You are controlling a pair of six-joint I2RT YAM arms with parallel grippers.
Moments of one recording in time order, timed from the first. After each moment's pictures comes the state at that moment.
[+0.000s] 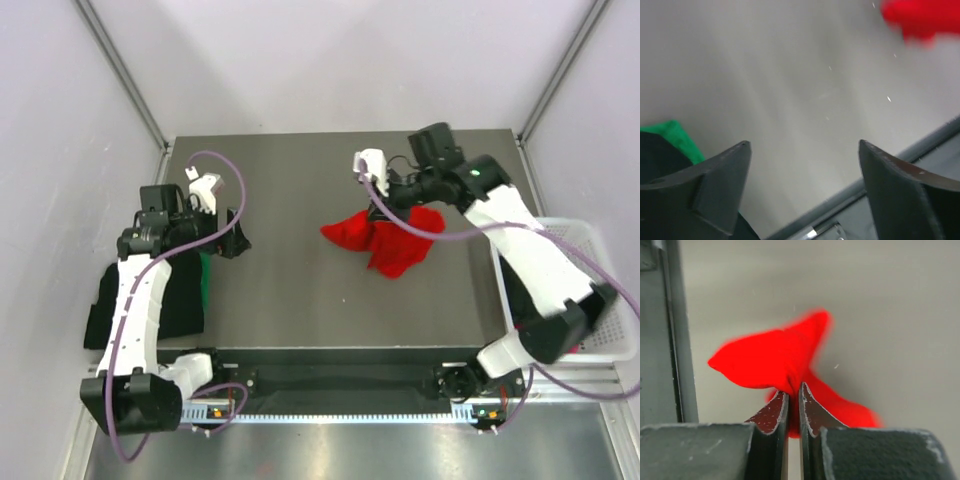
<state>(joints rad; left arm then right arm) 0.09 1.10 1.11 -0.89 0.58 0.19 0.52 1.53 1.66 -1.01 -0.59 -0.70</state>
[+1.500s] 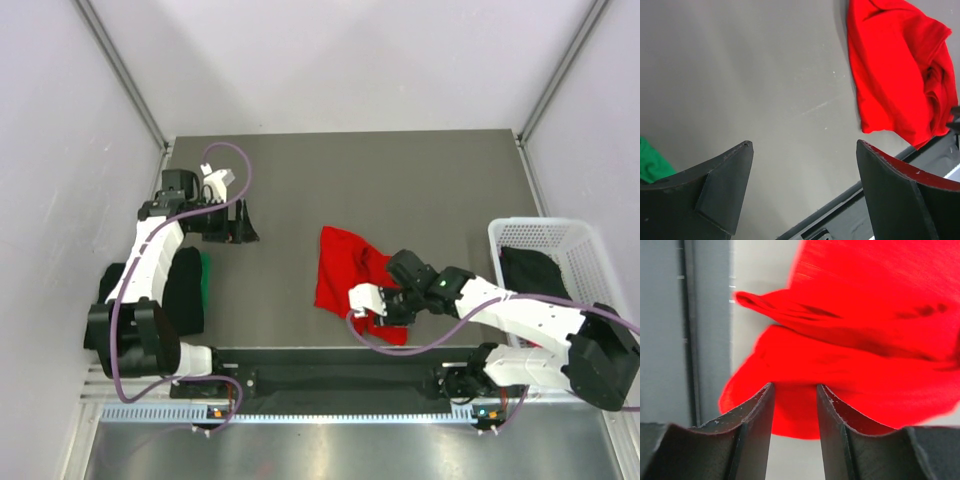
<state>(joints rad) 0.07 1.38 1.15 -0.80 0.61 0.11 0.85 1.15 0.67 -0.58 -0.32 -0.77</state>
